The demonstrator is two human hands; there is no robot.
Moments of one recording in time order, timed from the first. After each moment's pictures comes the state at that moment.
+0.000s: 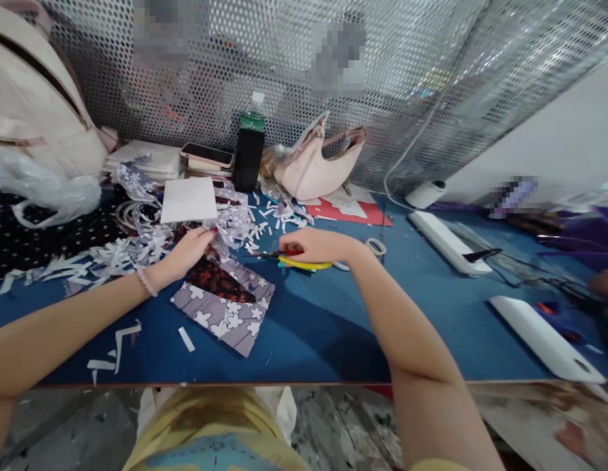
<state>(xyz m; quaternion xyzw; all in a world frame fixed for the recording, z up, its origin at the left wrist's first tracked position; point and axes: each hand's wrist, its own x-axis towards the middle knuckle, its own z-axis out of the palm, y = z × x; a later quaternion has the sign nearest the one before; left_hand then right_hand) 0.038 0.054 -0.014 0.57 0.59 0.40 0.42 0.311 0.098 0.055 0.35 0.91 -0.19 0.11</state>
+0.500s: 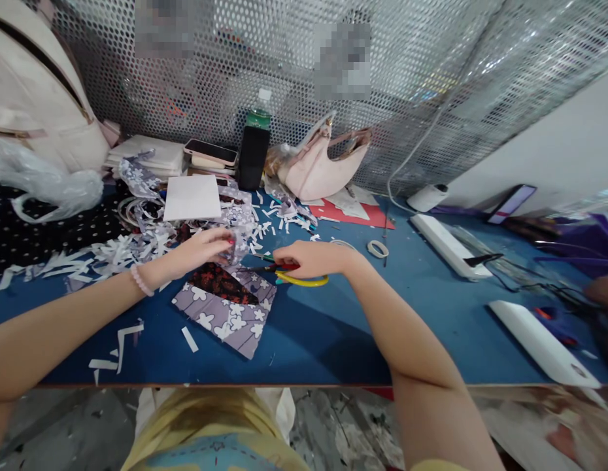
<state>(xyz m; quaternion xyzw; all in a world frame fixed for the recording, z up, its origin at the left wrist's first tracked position) 0.033 0.046 0.000 0.58 0.50 0.35 0.55 0.294 0.084 0.046 0.31 0.92 -0.20 0.16</state>
